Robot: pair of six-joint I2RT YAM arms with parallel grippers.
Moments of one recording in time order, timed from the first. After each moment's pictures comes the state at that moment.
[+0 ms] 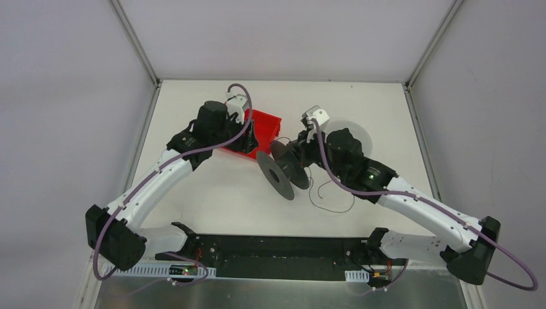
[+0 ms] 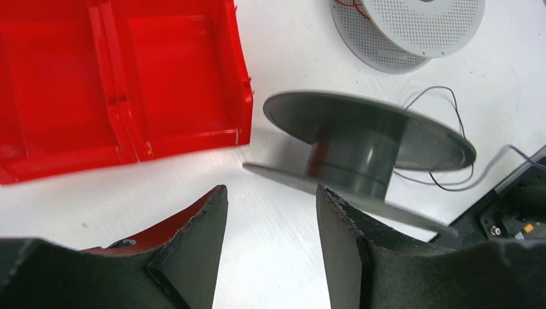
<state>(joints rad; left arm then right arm) -0.52 1.15 1.06 -0.48 0.16 -0.24 0.95 1.10 1.00 -0.16 0.11 0.13</state>
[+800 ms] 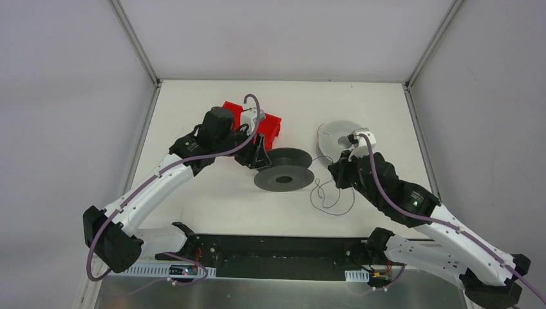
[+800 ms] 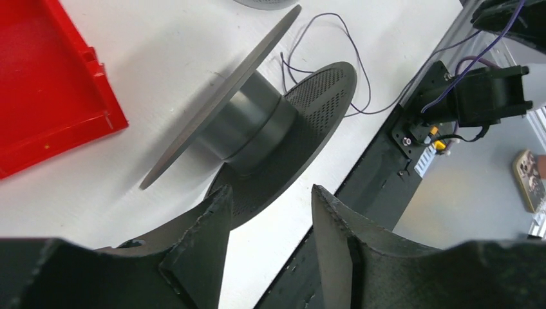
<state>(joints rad) -0.60 1.20 1.10 -0.53 0.46 -0.23 0.94 0.71 0.92 -0.68 0.41 0.45</state>
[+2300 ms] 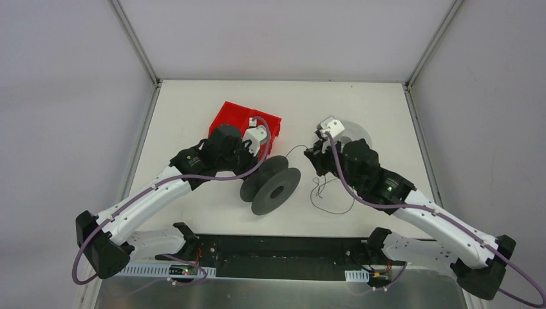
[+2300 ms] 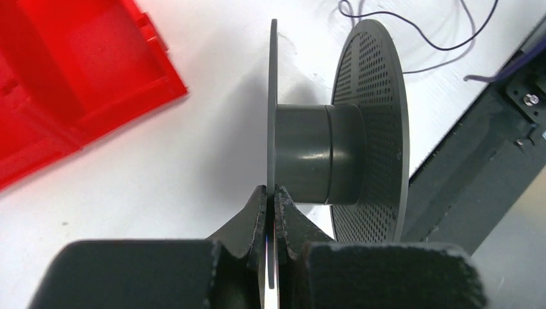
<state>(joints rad) -0.75 1.12 1.03 -0.60 0.16 -0.02 0.93 0.85 0.90 -0.35 0.22 0.10</state>
